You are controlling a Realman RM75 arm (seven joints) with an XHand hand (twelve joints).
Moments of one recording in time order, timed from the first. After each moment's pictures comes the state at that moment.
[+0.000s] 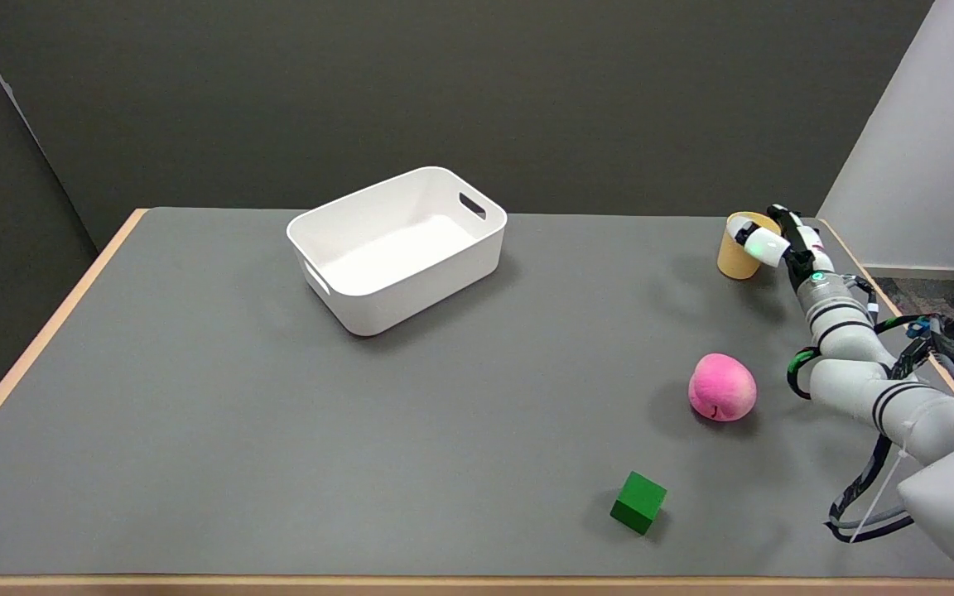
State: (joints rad) arm 0.55 -0.94 -1.89 0.27 0.74 0.51 1.27
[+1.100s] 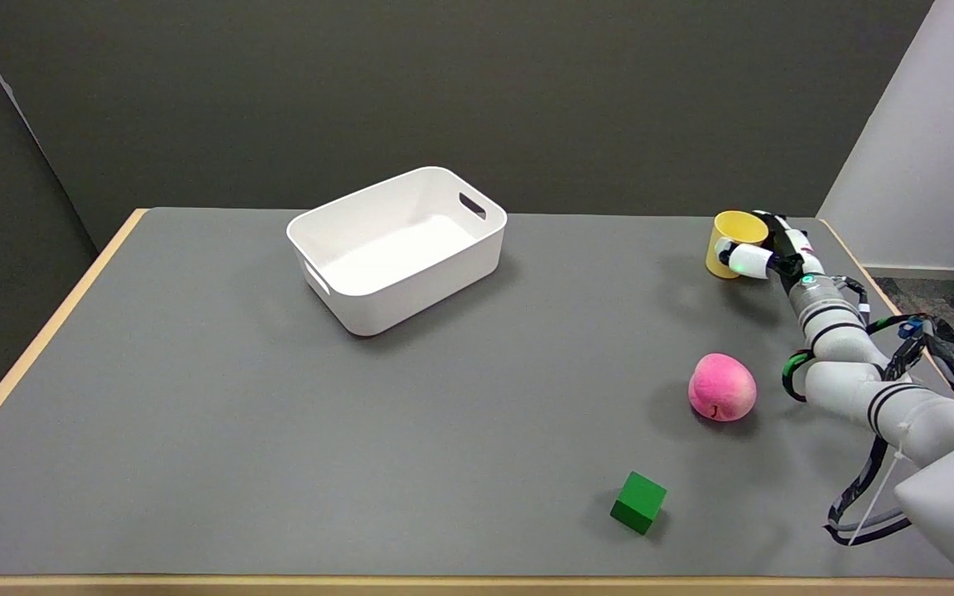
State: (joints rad) arm 0.55 -0.94 -1.91 0.27 0.72 0.51 1.25
